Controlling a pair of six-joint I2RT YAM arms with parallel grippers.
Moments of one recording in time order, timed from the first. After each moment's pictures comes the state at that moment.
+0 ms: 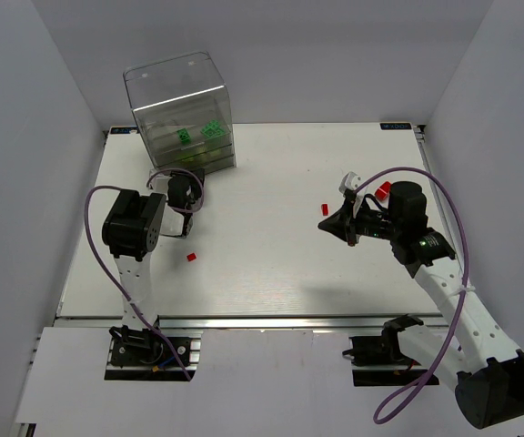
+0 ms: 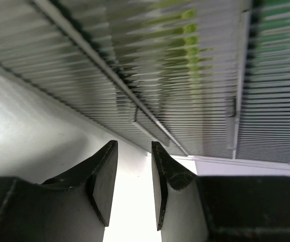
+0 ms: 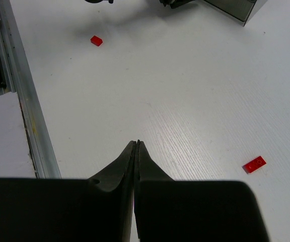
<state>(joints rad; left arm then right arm) -0.18 2.12 0.91 0.98 -0.24 -1.30 0.31 0.92 0.80 -0.31 -0.83 -0.30</state>
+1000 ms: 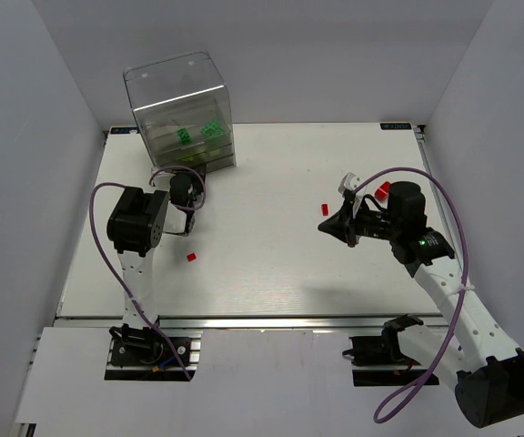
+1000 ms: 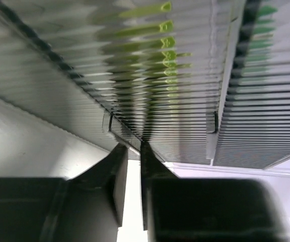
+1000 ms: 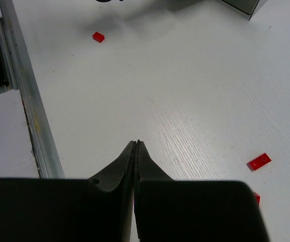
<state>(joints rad) -0.18 2.19 0.97 1.06 -0.23 -1.35 0.31 0.93 0.80 -0.32 -0.83 -0.30</state>
